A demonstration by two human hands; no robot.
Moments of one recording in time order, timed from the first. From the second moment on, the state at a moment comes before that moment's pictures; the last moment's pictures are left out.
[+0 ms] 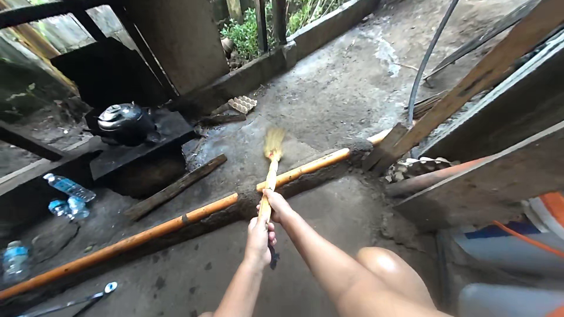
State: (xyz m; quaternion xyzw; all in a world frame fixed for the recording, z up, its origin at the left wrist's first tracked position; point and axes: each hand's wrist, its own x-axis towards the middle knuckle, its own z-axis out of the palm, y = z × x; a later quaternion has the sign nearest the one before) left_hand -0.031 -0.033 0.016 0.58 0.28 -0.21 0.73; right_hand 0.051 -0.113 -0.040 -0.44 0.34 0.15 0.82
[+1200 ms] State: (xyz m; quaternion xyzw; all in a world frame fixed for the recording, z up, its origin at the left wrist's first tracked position) left_hand -0.036 -0.056 0.005 0.62 0.24 -0.25 0.70; right_hand 0.053 -0.134 -0.050 -0.44 0.33 0.18 0.82
